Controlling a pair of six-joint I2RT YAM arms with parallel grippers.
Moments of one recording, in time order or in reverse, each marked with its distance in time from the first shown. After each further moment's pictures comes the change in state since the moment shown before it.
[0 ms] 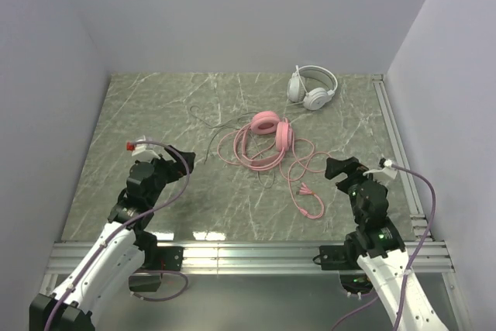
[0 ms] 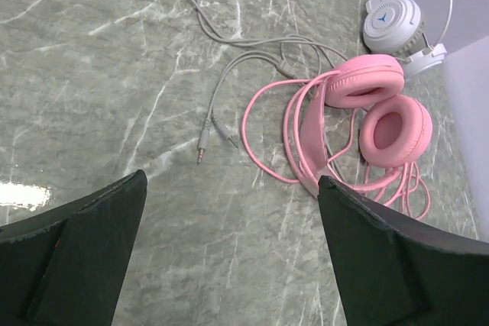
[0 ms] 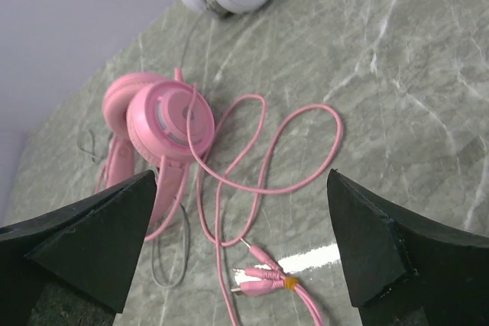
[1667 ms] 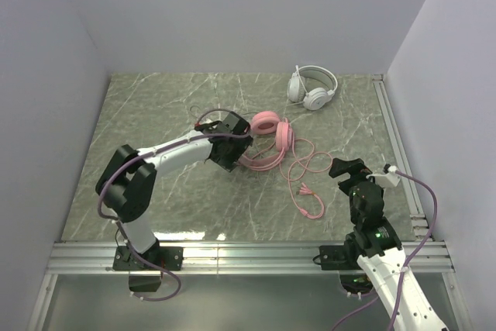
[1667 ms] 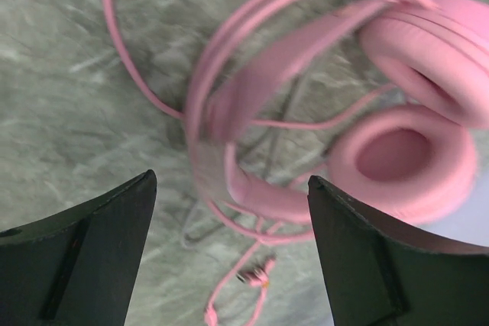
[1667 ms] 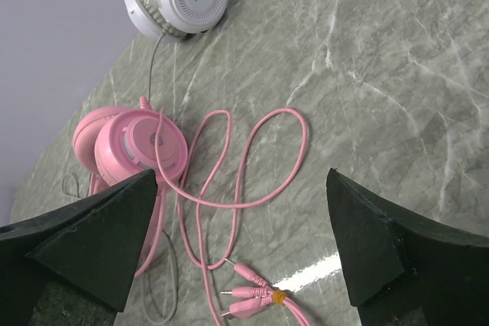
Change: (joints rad) left arm -0.405 1.143 0.930 -0.581 -0.121 -0.924; right arm 0.000 -0.006 -0.059 0.010 0.138 0.126
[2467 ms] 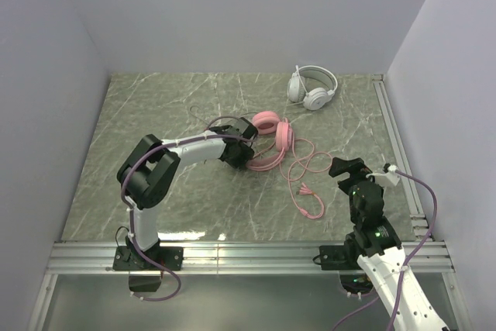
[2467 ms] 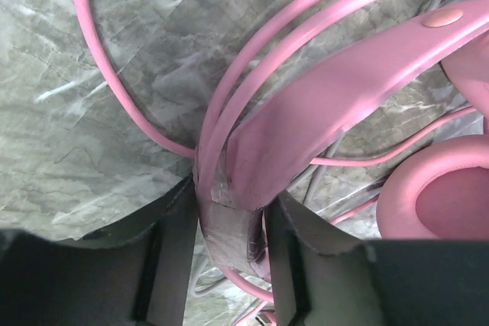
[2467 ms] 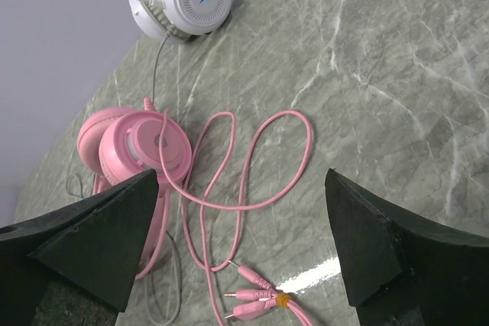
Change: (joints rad) left arm -0.014 0.187 0.040 0.037 0.028 0.000; right arm 0.000 0.014 0.000 0.023 -0.004 0.000
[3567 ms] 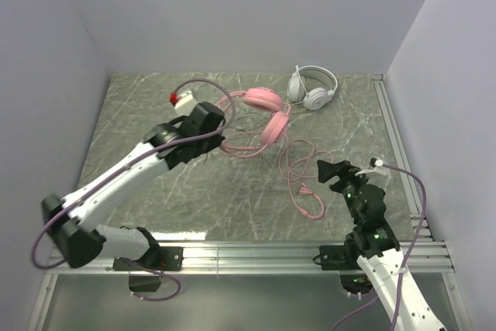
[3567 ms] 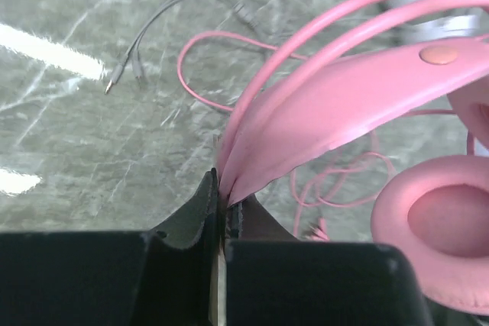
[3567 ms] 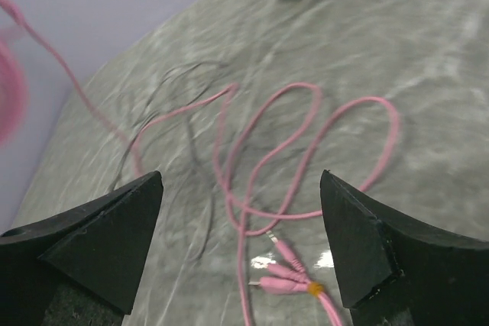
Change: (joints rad) left arm -0.047 -0.556 0.058 -0.303 -0.297 0.457; right arm 0.000 -0.027 -0.030 0.109 -0.253 -0.152
